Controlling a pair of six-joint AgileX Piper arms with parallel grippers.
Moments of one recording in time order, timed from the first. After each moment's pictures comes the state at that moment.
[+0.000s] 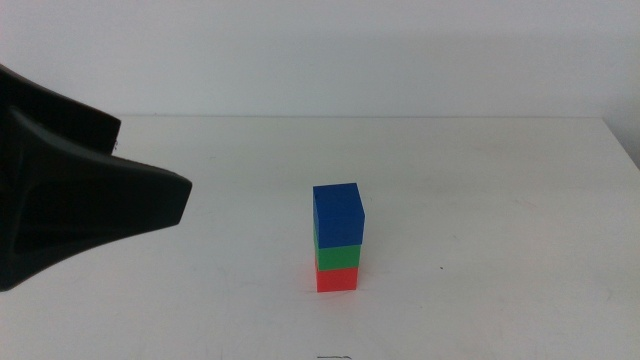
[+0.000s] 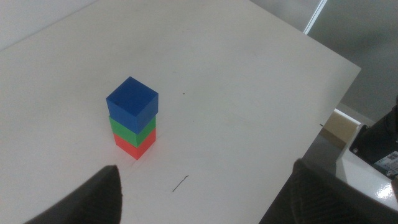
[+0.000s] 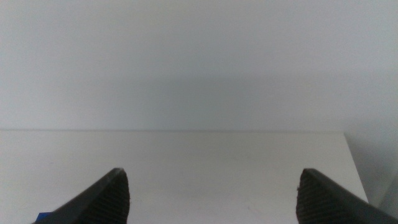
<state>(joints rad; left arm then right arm) -0.30 0.86 -1.25 -0.60 1.22 0.48 0.38 0.75 -1.18 -0.28 0.85 0.36</state>
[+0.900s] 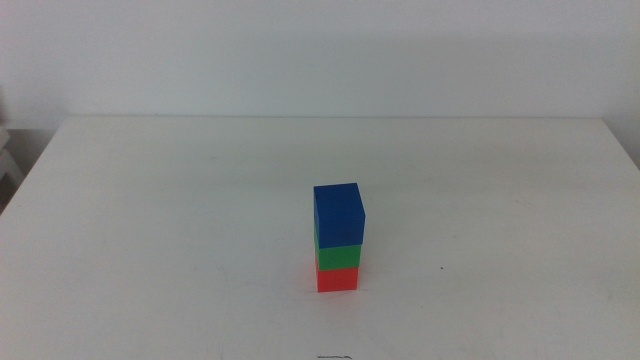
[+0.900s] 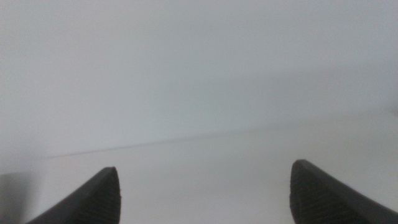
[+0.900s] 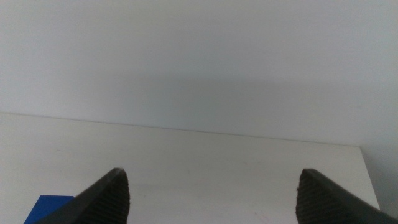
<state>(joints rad) -0.08 0.50 -0.89 -0.34 0.68 0.26 0.30 0.69 -1.01 -0.13 0.69 0.18</state>
